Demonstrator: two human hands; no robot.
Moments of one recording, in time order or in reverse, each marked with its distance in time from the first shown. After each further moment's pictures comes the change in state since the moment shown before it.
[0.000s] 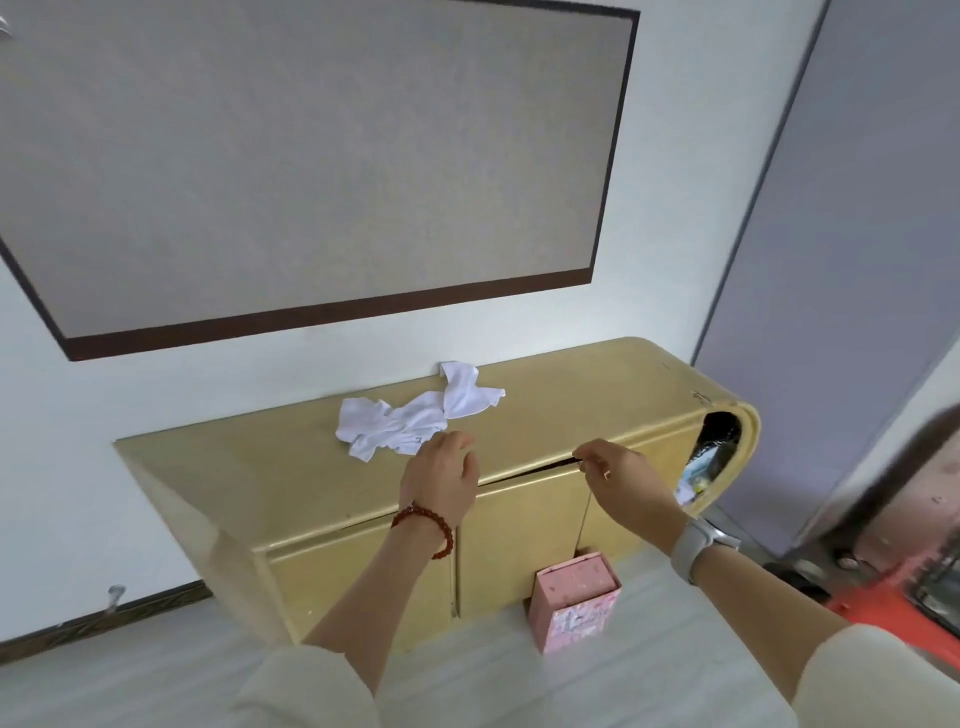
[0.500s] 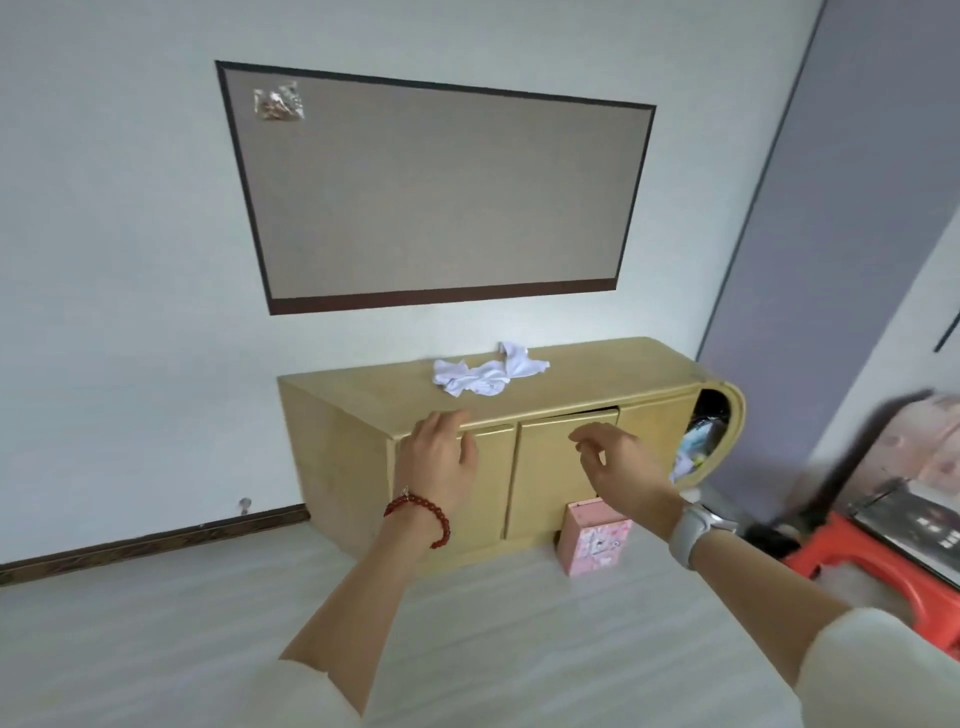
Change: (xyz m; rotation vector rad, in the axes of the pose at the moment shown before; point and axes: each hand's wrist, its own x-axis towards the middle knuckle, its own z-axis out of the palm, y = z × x) left_hand -0.345 -0.021 -0.232 0.013 0.253 0.079; right_hand -0.333 -0.216 -0.012 -0.019 0.101 -0.155
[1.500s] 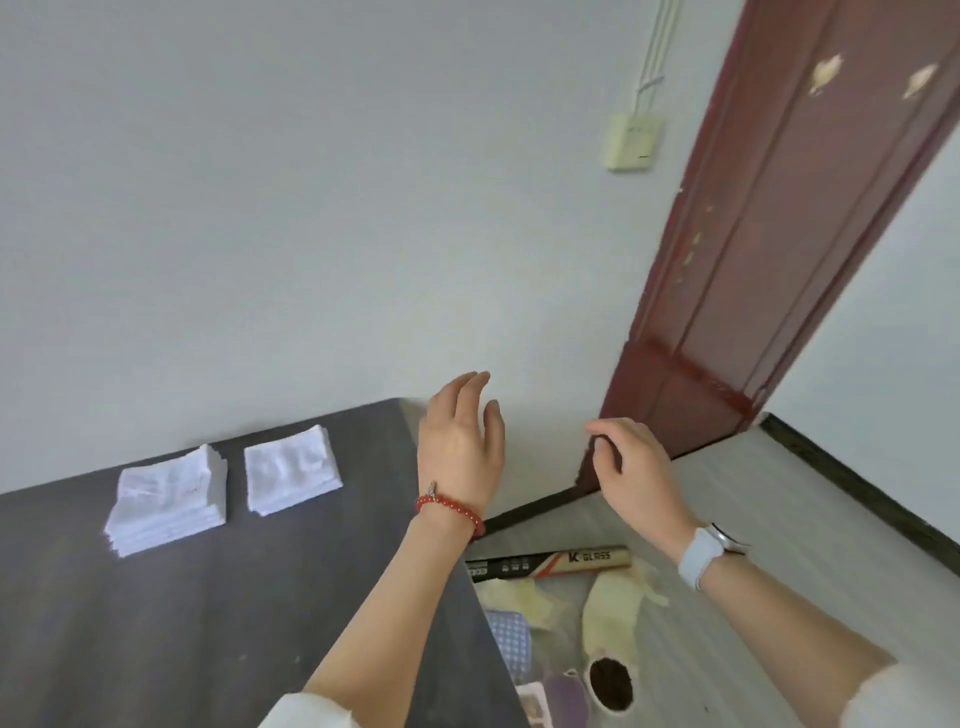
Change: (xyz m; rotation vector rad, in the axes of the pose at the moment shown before) left_hand -0.822 -0.157 -0.690 0.683 0.940 -0.825; right_hand -0.706 -0.727 0.232 0.651 -0.596 -1.194
